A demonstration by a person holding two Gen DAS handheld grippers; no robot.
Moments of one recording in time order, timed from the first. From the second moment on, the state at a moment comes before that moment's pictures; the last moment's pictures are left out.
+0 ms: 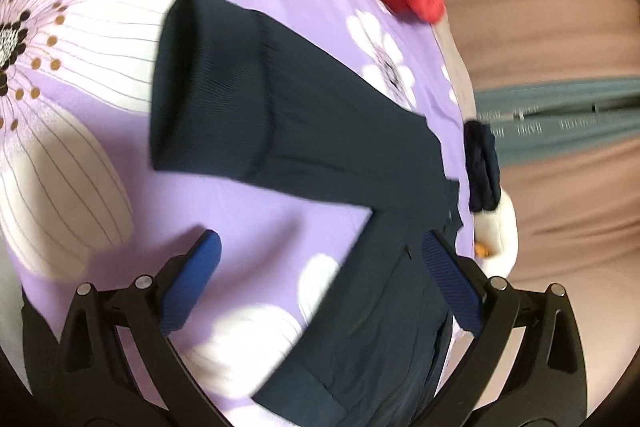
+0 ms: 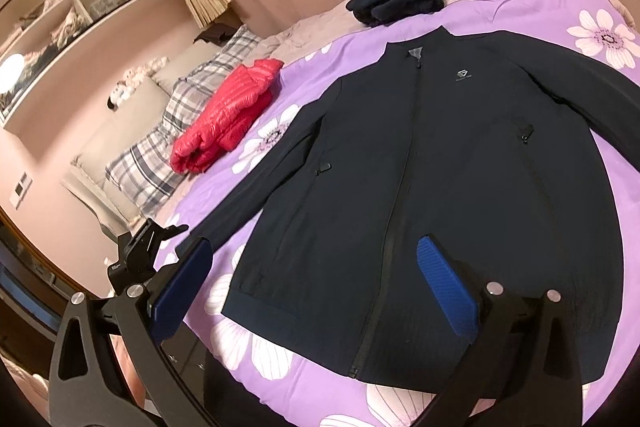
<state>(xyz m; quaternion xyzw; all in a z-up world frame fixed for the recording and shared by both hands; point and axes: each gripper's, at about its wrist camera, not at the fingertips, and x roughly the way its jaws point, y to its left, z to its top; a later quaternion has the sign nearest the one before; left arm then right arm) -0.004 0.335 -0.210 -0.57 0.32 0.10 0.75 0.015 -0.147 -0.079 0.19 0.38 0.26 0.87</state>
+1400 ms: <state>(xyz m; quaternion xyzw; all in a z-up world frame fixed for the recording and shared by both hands) 0.299 0.000 0.025 0.05 0.36 -0.08 0.93 0.030 -0.213 -0.101 0.19 0.39 0.18 0.88</state>
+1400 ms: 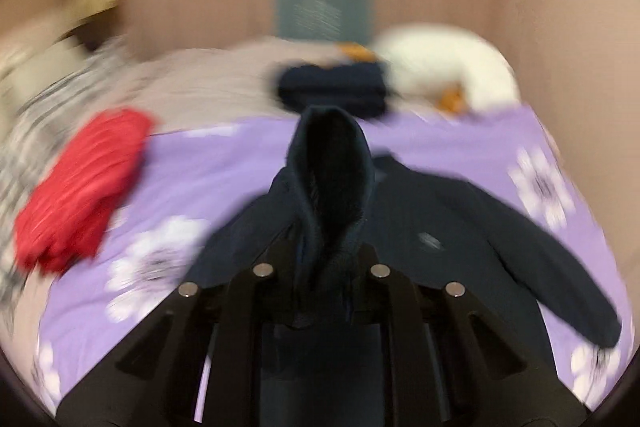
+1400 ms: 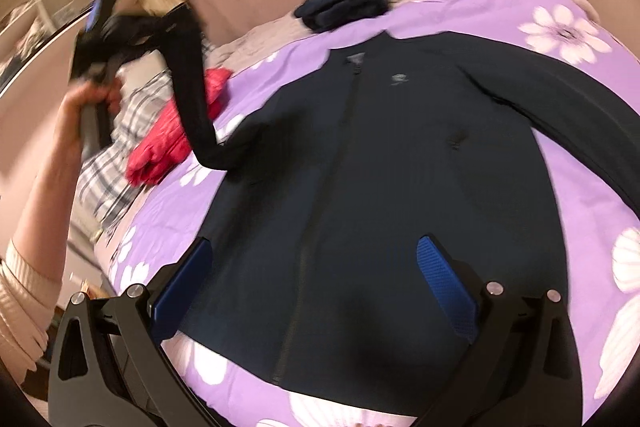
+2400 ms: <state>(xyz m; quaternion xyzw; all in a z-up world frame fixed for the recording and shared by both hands) 0.328 0.230 -0.220 -0.47 0.43 -0.10 0.77 0.284 -0.260 -0.181 0.22 0.46 0.07 0.86</state>
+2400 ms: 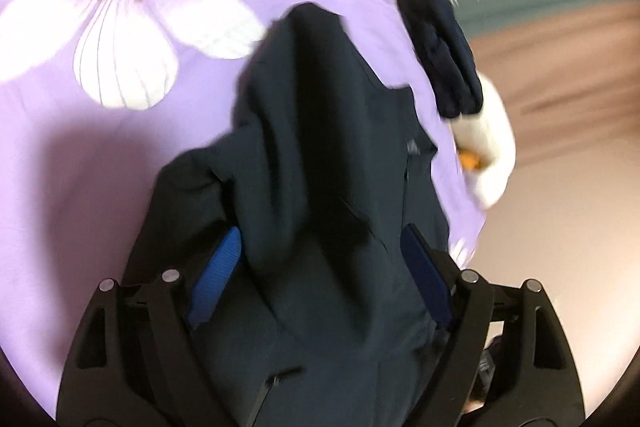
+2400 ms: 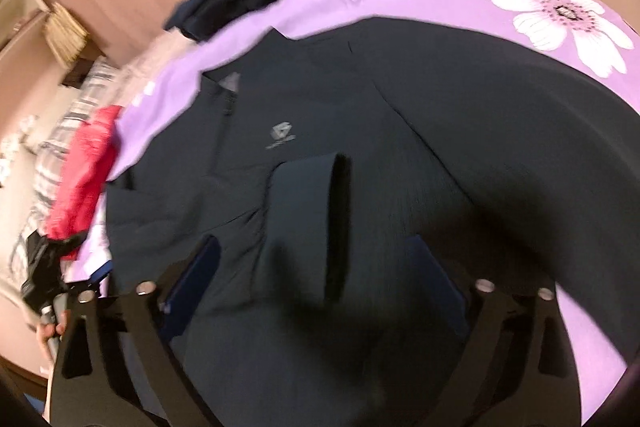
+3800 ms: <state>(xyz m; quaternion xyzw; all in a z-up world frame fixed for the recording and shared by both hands) 0.352 0.149 -0.194 -0.11 0.51 -0.02 0.85 0.295 -0.240 -0.174 0.10 0.46 0.08 0.88</state>
